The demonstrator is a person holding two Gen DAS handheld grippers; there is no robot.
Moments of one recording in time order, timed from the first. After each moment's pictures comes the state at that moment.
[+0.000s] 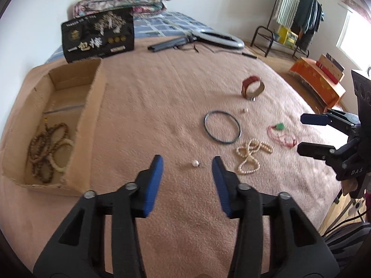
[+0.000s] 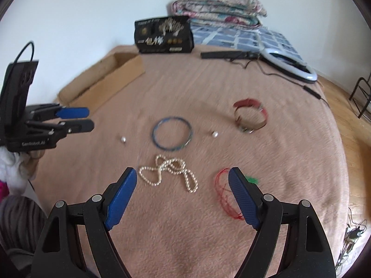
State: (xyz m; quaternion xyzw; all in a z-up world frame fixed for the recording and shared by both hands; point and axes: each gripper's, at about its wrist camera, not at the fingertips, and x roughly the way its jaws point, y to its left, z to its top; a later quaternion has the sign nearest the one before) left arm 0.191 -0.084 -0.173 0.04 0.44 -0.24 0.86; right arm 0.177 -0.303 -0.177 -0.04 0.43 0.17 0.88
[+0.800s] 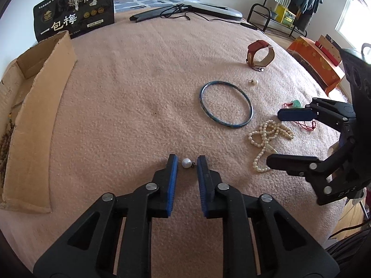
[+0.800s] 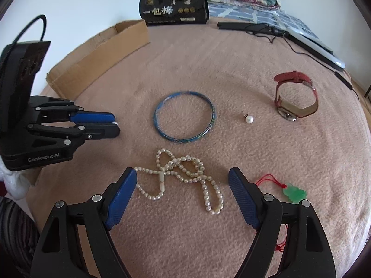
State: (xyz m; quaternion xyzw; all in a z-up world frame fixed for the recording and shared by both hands) left arm 0.223 -0.115 -0.232 0.07 0.49 -0.26 0.83; right arm 0.215 -0.274 -0.239 -0.04 0.48 0.20 0.85
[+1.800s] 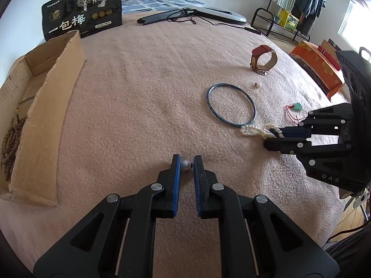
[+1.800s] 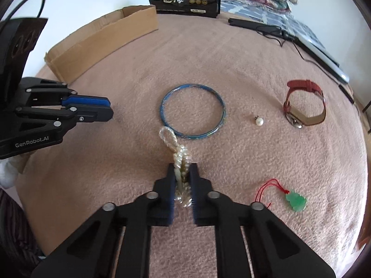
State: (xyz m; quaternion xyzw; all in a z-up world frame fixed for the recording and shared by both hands) left arm 0.216 -0.104 -0.226 0.06 0.48 -0.25 0.84; right arm 0.215 -0.261 -0.239 -0.09 0.50 0.20 0.84
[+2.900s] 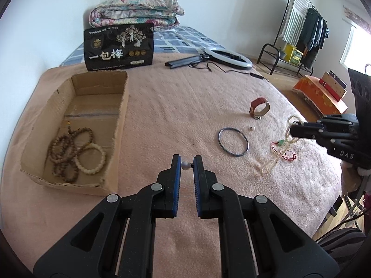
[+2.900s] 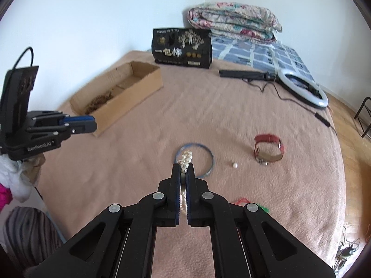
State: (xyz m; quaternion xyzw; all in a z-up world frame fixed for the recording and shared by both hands) left arm 0.183 -0.038 -0.139 0.01 0.40 -0.22 0.89; right arm 0.193 -0.264 -0.136 -0.06 0.41 0.19 0.89
